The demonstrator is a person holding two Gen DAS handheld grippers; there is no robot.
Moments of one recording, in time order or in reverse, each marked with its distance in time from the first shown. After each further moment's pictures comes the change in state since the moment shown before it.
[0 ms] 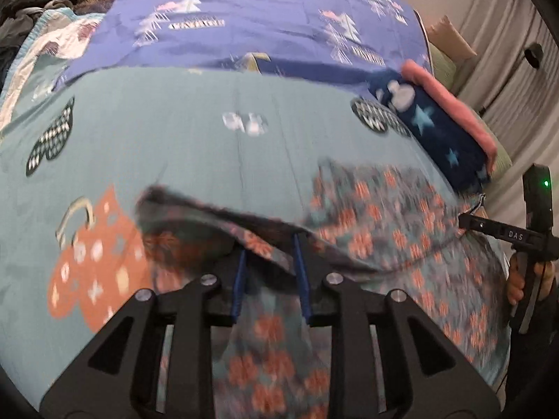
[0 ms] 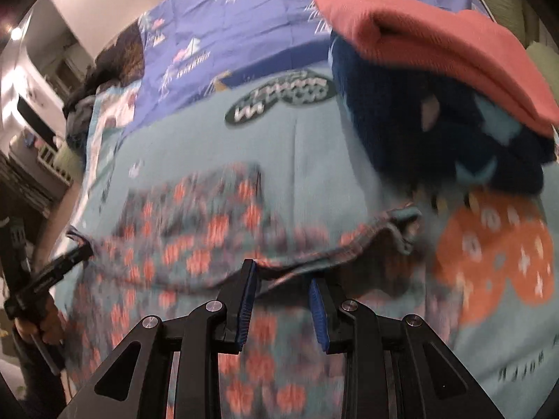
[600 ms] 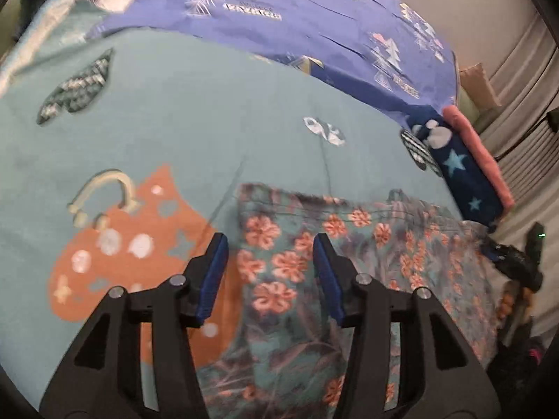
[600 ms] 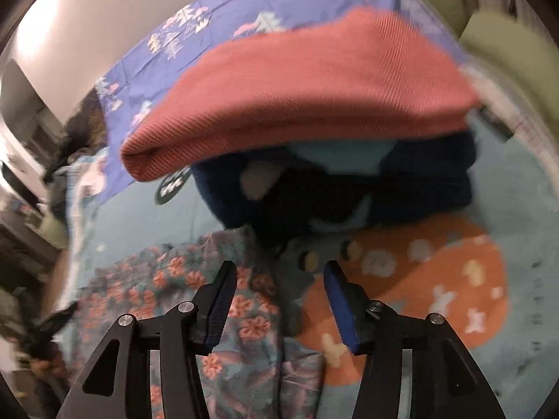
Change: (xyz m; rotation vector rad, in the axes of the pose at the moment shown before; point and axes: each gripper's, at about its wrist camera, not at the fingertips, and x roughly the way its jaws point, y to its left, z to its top) left arm 0.016 0.076 -0.006 -0.204 0.014 -0.043; right arm -0.011 -0.085 0.009 0.190 -0.049 0.081
